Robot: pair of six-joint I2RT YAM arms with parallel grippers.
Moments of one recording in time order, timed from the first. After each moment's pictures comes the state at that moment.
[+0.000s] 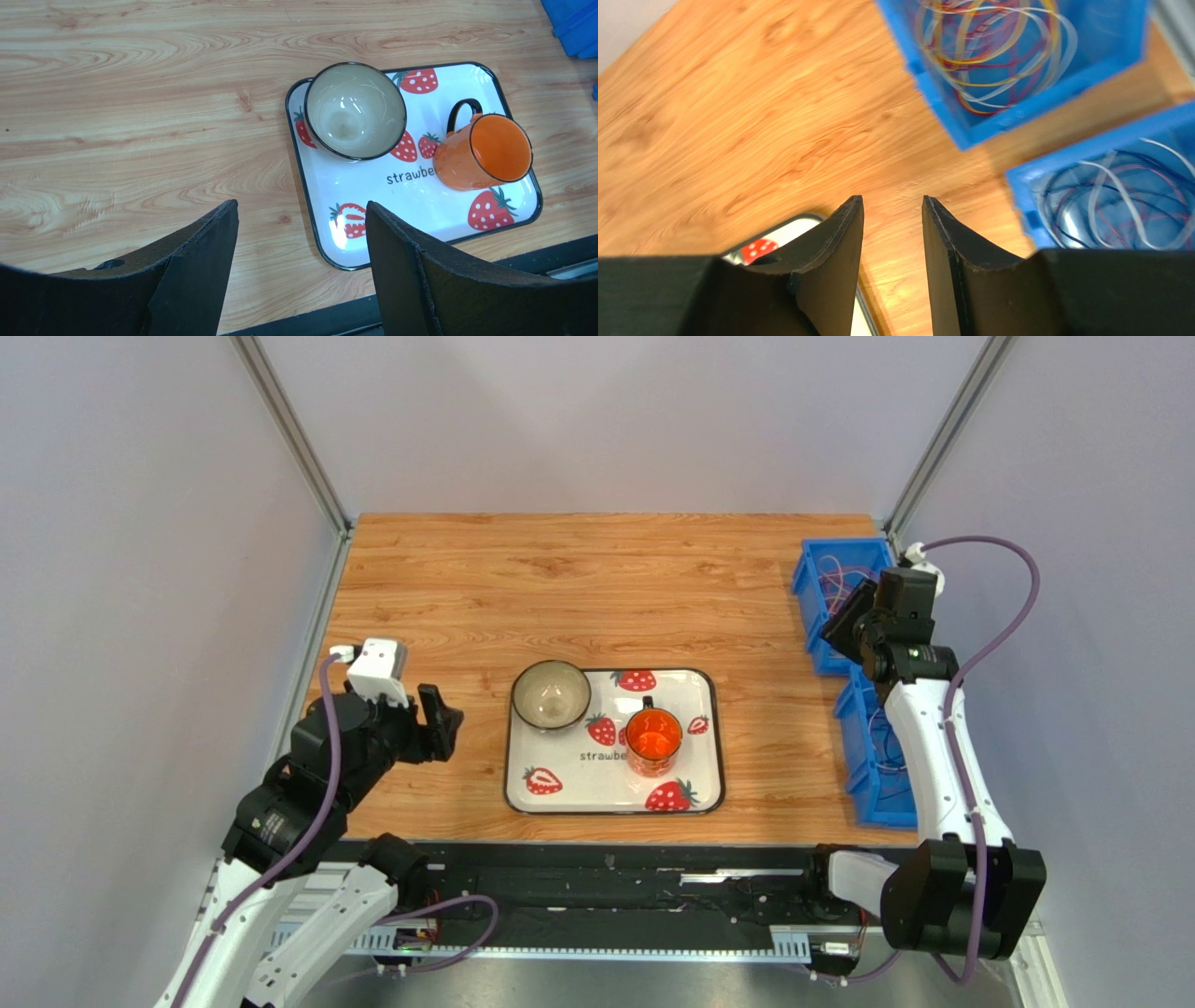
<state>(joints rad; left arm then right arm) -0.48 0.50 0.92 -0.85 -0.16 -0.28 -0.10 1.18 1.05 -0.51 0.08 0.49</state>
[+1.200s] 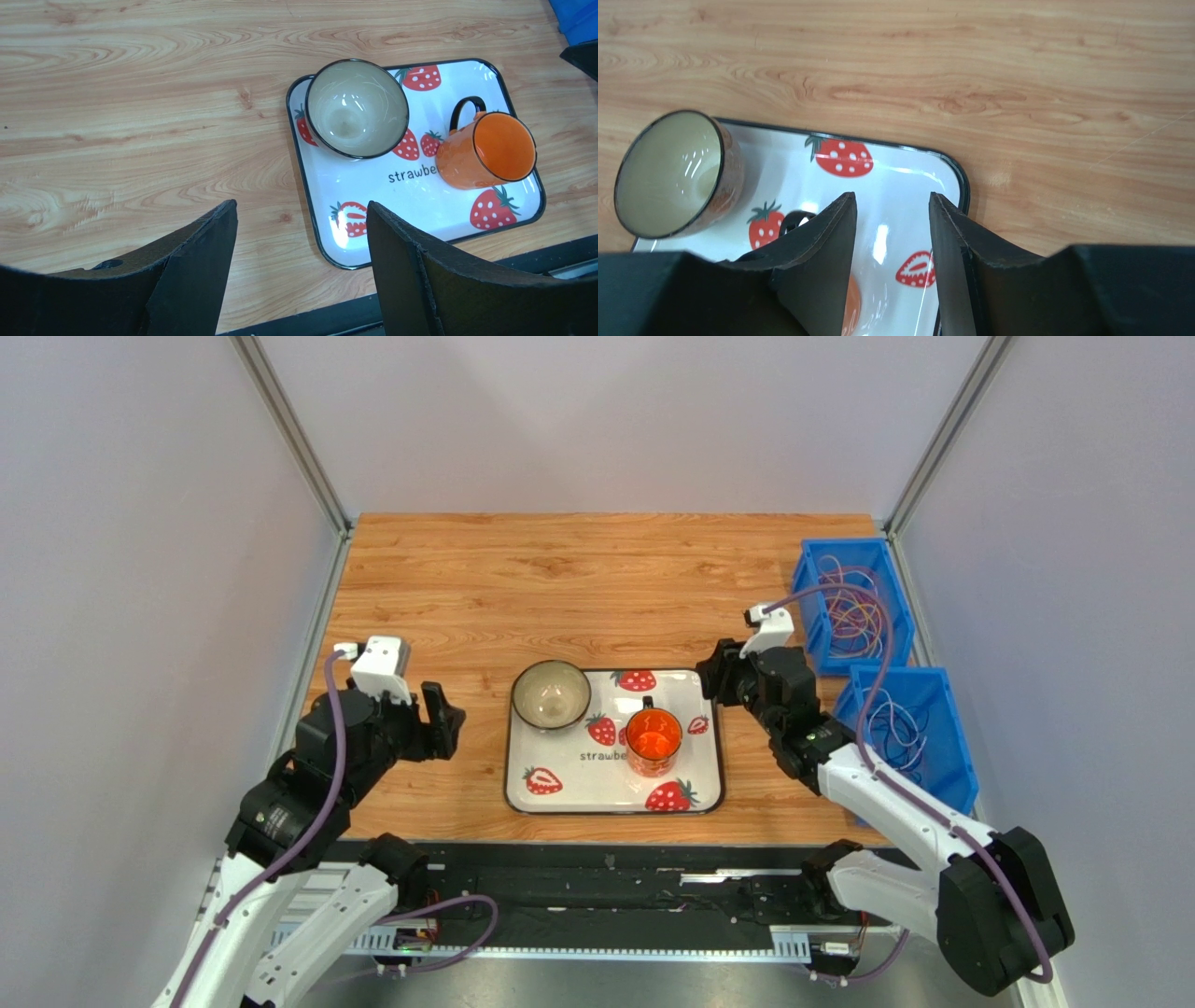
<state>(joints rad) -0.48 0.51 0.92 -0.85 -0.16 -0.28 0.48 1.07 0.56 0.15 0.10 0.33</state>
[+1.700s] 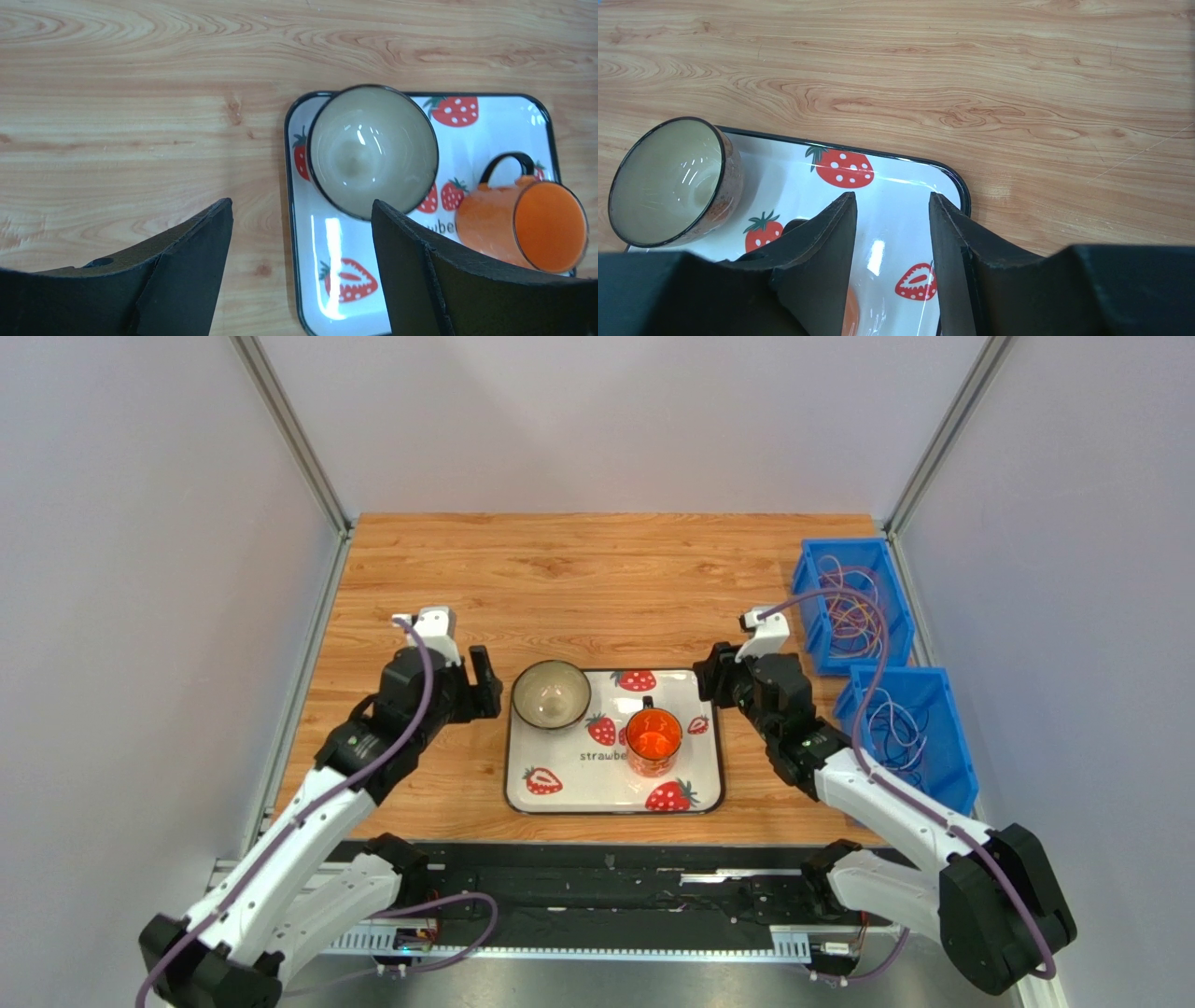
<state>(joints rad) -0.48 0.76 0.75 -0.53 -0.21 -0.40 0.51 1.07 0.52 0.25 0.15 0.30</state>
